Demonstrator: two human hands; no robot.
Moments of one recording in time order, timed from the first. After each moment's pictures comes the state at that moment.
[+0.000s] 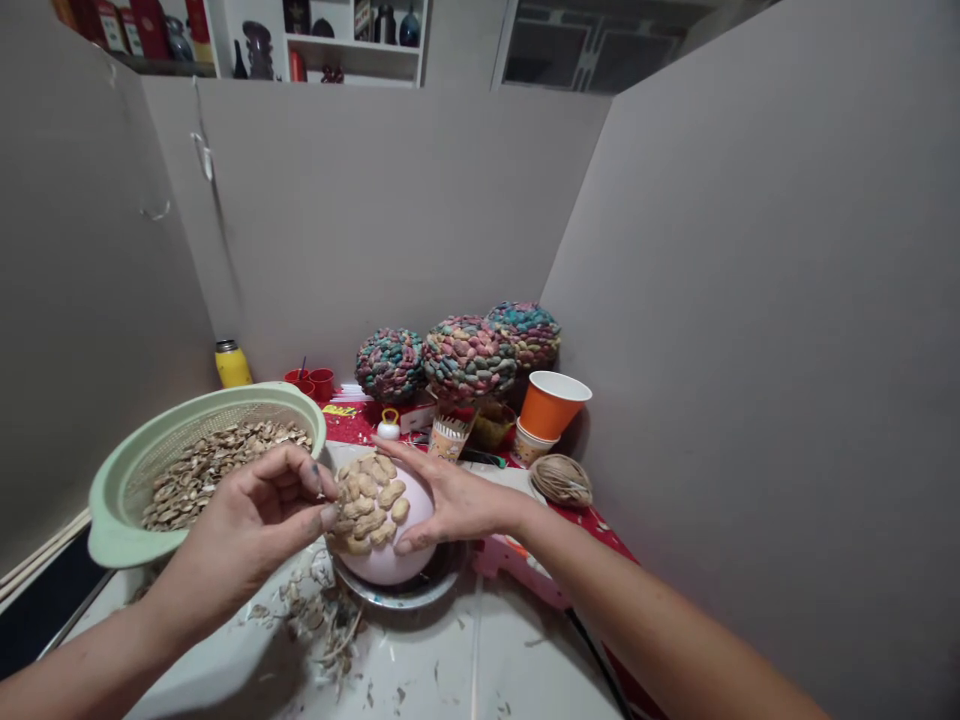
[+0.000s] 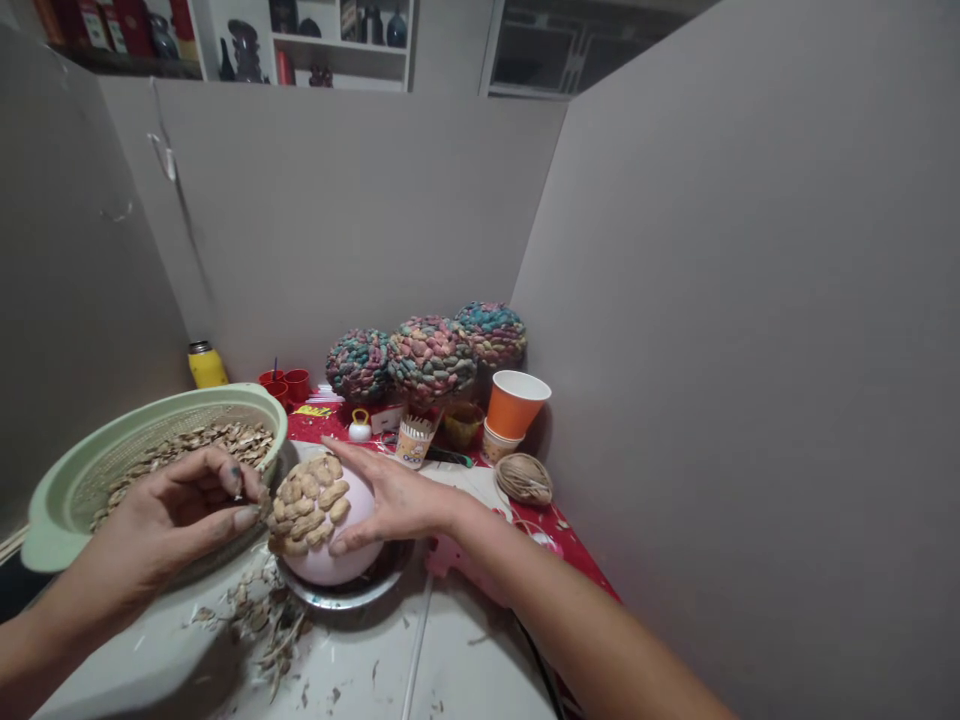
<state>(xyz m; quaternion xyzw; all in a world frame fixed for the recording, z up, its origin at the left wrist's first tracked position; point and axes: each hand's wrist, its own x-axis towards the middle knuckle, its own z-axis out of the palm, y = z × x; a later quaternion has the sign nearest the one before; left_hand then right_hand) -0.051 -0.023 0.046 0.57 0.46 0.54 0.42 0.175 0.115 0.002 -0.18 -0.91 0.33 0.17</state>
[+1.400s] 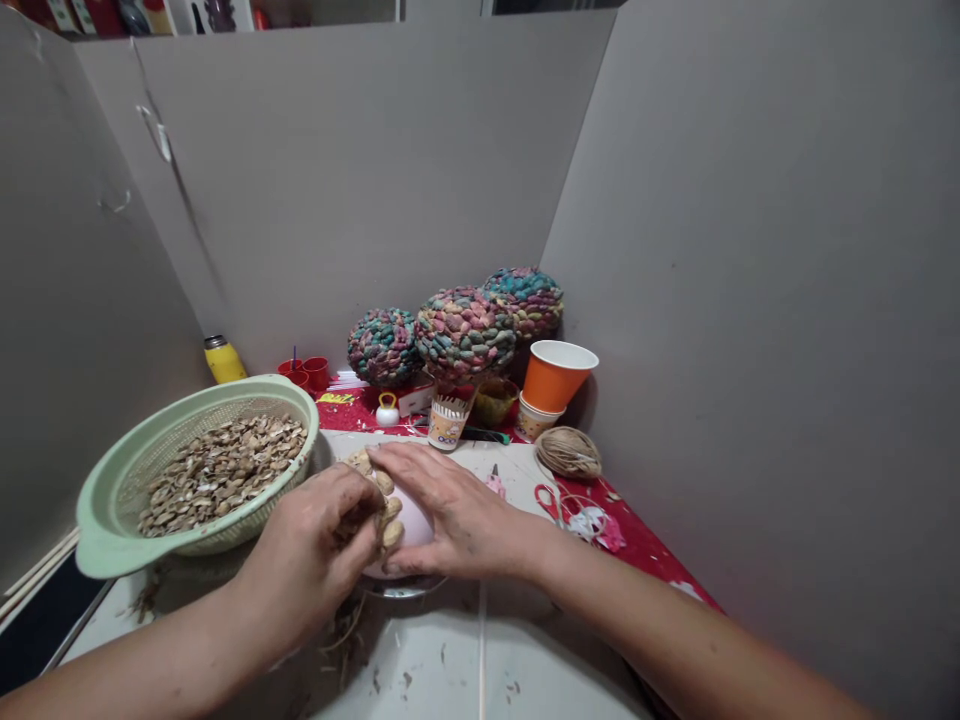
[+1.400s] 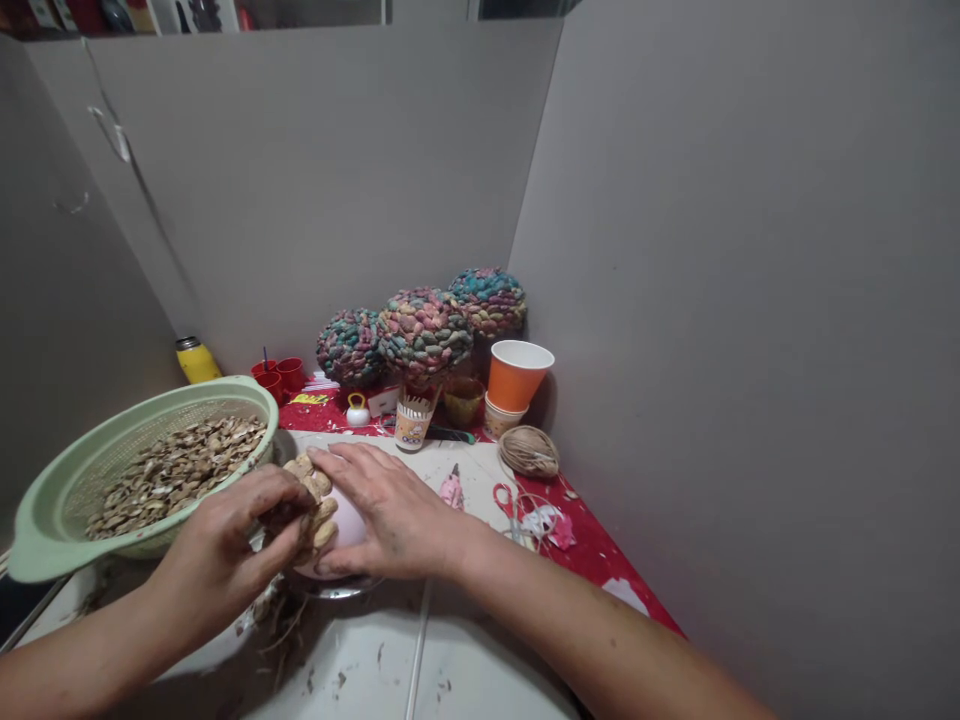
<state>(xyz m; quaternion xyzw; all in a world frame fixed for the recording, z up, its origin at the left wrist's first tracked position) -0.011 -0.007 0.027 0.81 0.47 0.33 0.05 0.182 0.080 -0.015 -0.19 -0.93 0.17 0.24</state>
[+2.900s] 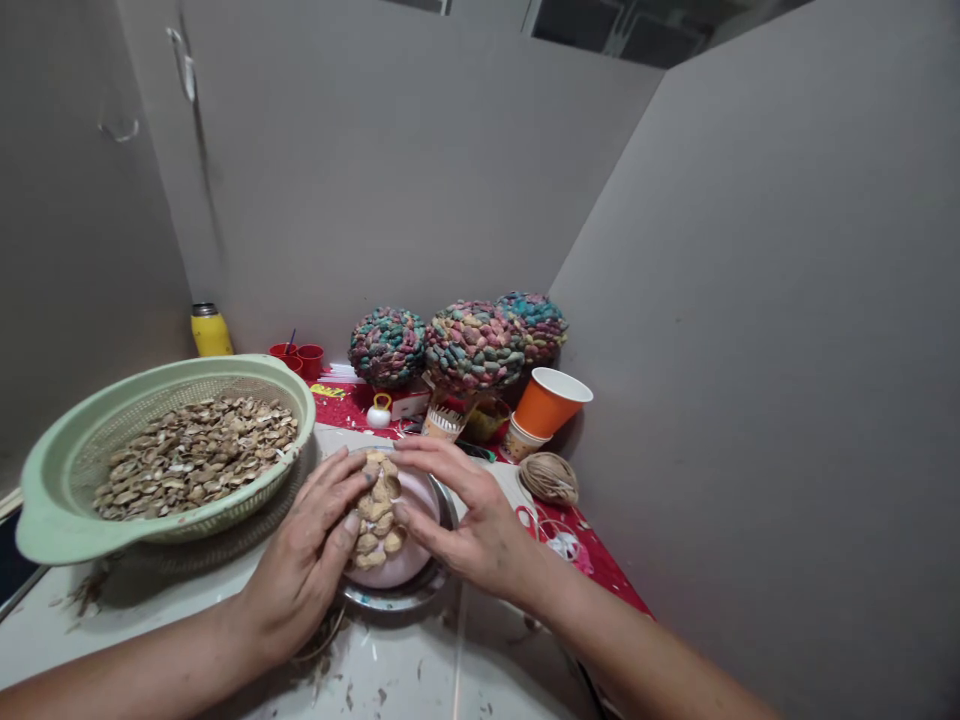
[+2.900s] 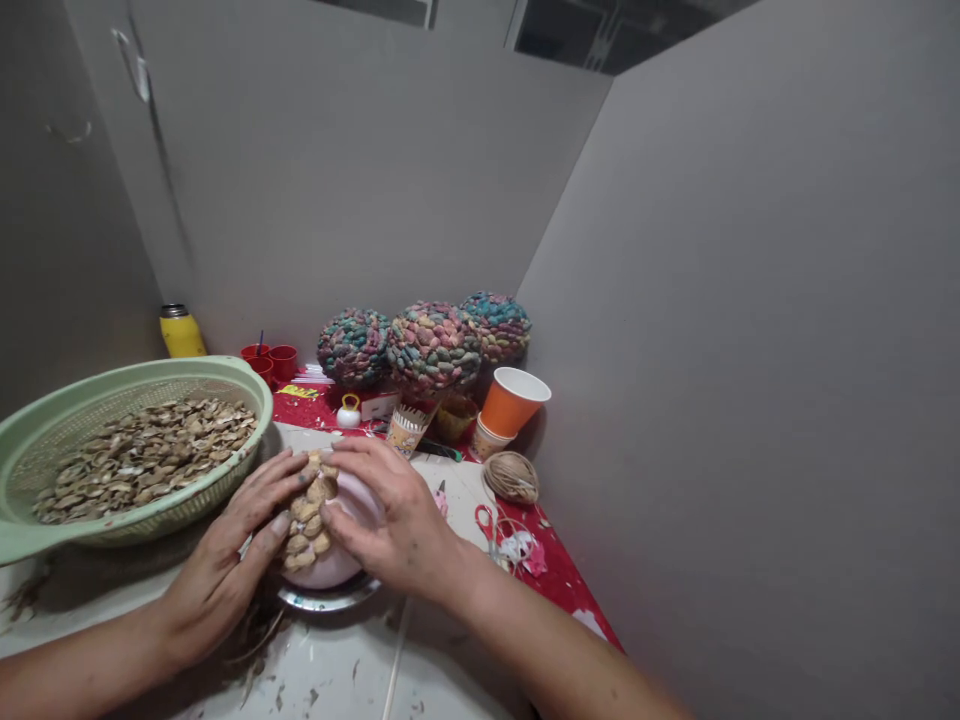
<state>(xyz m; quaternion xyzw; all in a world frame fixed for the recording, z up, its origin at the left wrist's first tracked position) -0.028 0.002 -0.049 0.75 0.46 0.47 0.12 0.177 0.066 0.003 -0.21 -0.87 0.18 0.41</state>
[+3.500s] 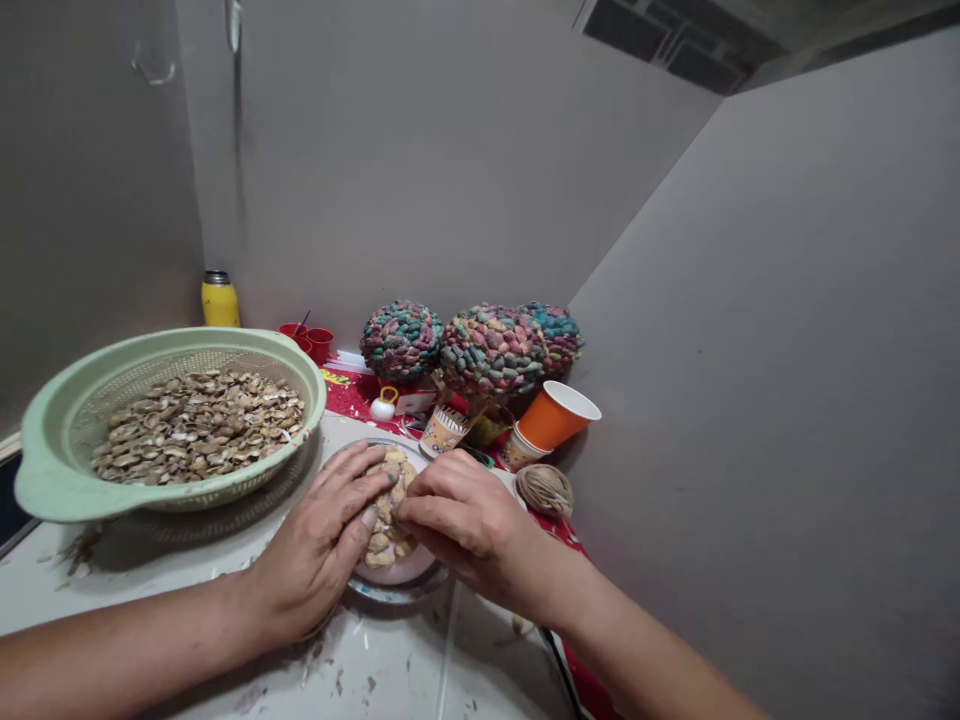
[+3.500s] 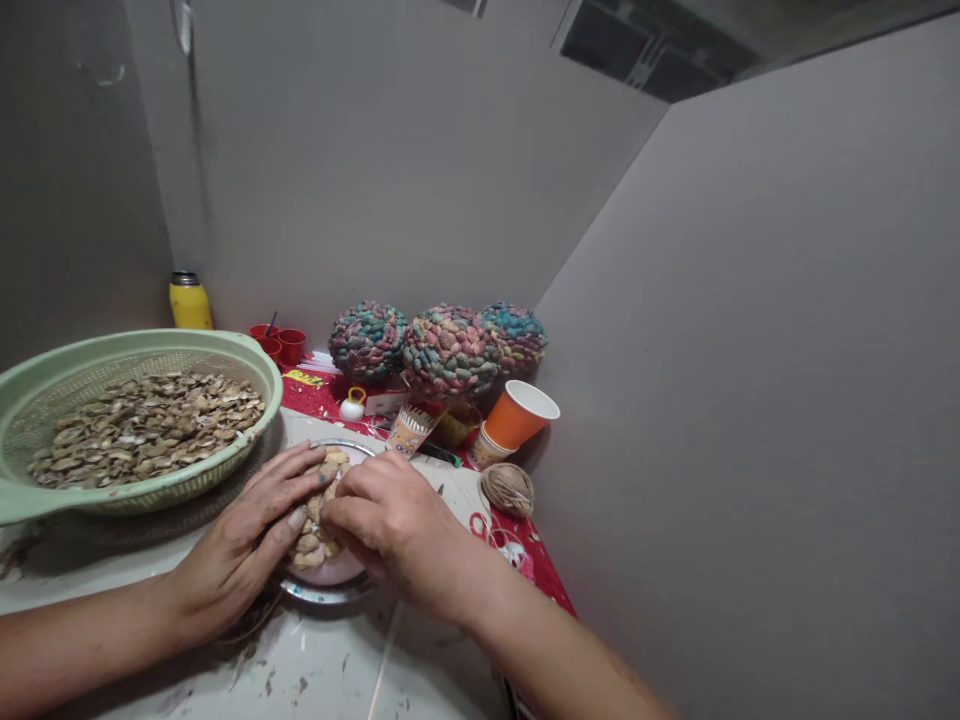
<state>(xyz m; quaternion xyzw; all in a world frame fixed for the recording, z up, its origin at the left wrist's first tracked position) -0.023 0.005 -0.056 0.77 0.43 0.48 0.08 0.178 0.065 0.023 -0.10 -0.96 0.03 0.25</state>
